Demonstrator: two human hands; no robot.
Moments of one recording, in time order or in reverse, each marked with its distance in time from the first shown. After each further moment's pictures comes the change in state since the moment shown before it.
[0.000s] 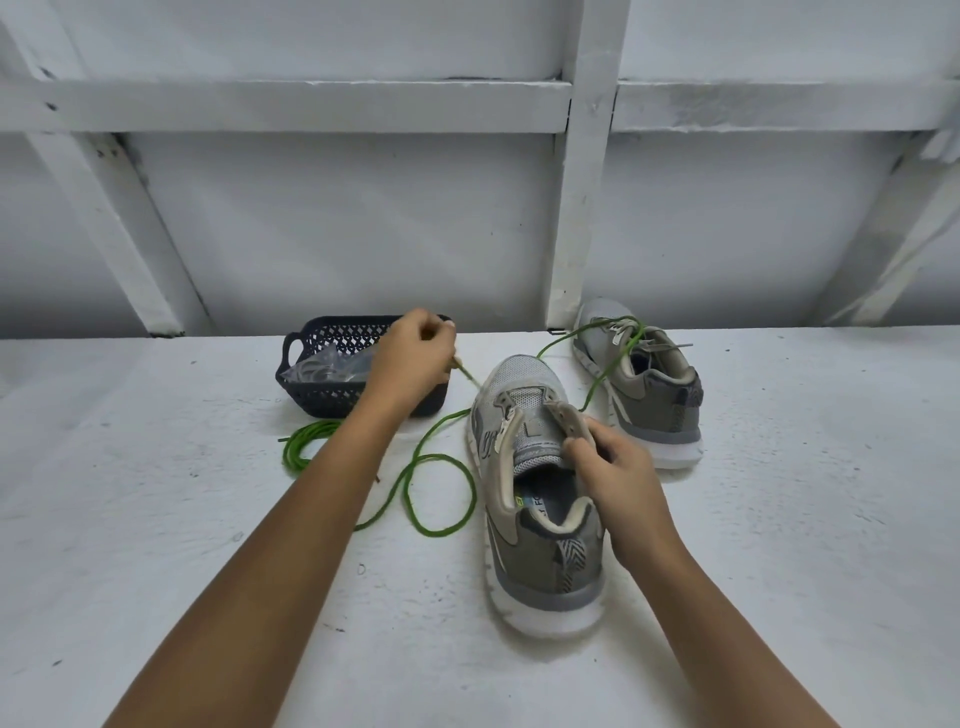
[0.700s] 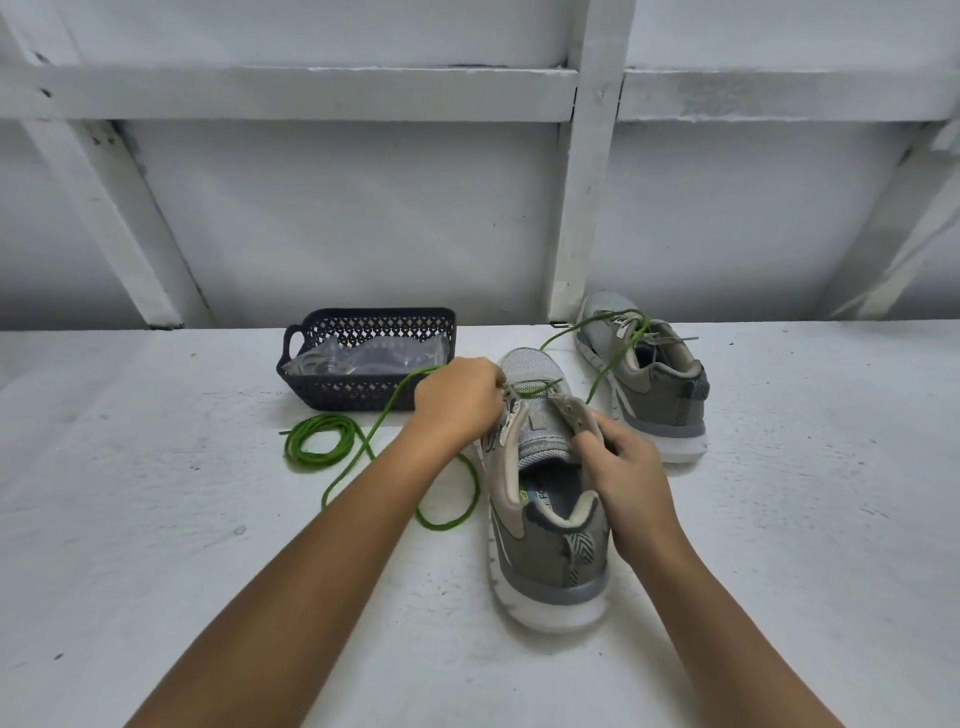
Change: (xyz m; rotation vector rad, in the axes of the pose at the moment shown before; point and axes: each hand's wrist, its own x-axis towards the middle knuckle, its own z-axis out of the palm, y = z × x) left_hand -0.015 -0.010 0.038 0.834 -0.207 0.208; right_hand 0.000 -0.001 0.003 0.012 0.047 -0.038
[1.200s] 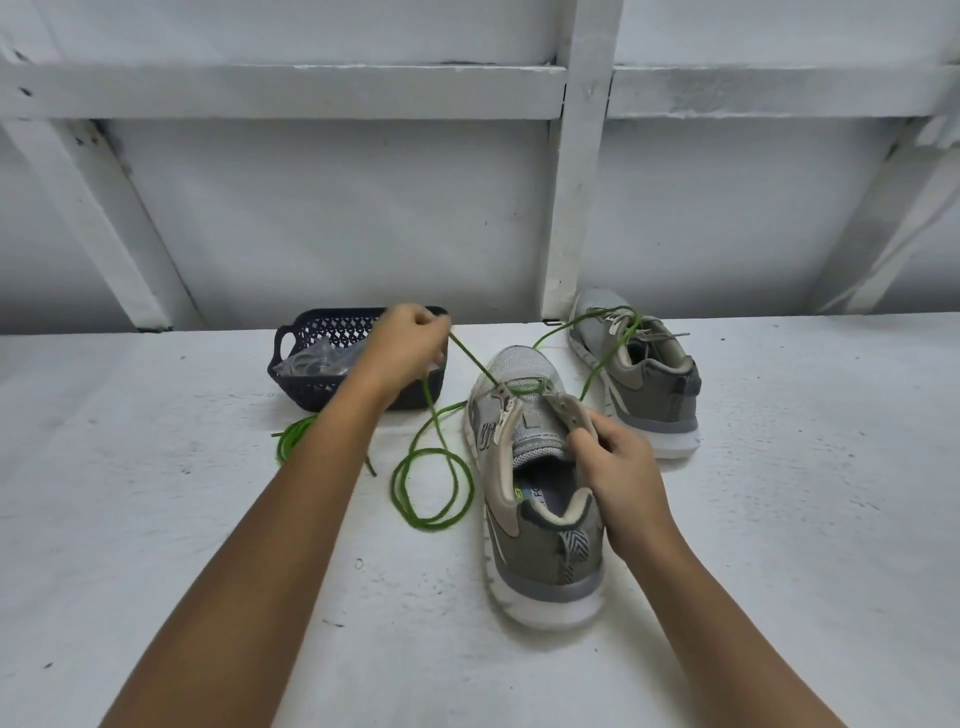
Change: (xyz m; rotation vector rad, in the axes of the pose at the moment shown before) left_hand 0.010 -0.026 -0.044 -0.706 0.098 -0.218; right_hand 0.000 0.000 -0.001 -0.013 -0.002 -0.011
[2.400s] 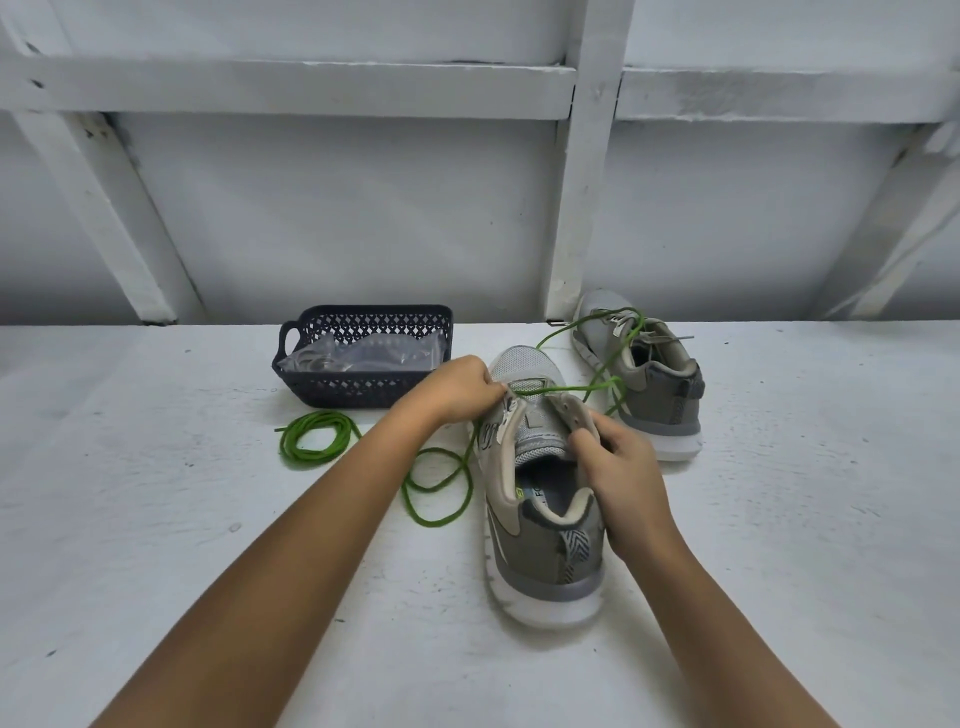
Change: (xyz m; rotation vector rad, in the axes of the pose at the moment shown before) left_hand 0.008 -0.019 0.047 0.506 -0.383 0.108; right_hand -0.002 -0.006 0.001 0.007 -0.002 0.002
